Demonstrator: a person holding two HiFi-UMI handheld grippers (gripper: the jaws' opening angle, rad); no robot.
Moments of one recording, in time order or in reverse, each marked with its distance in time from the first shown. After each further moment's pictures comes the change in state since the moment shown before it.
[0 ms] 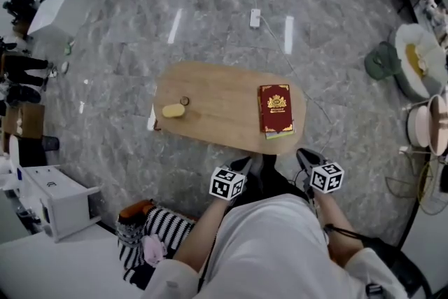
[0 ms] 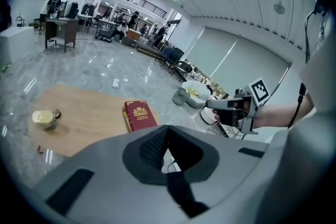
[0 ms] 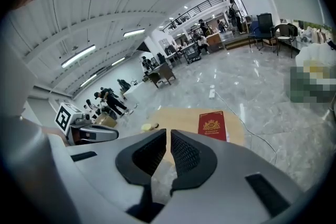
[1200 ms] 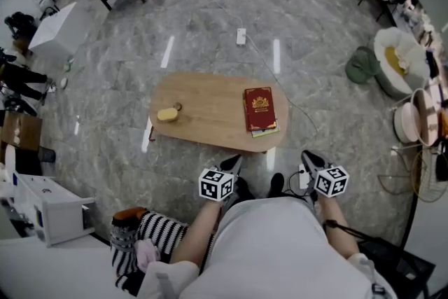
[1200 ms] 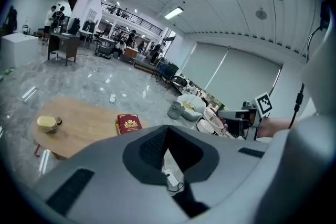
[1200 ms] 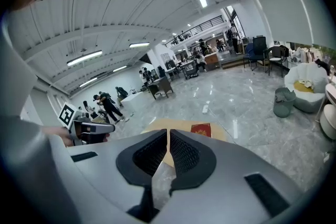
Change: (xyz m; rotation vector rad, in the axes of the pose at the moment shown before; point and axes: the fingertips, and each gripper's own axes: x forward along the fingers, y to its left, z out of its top) left arm -0.078 -0.093 -0.002 0.039 -0.188 -0.008; right arm -0.158 0.030 -0.007 -0.081 -0.162 -0.061
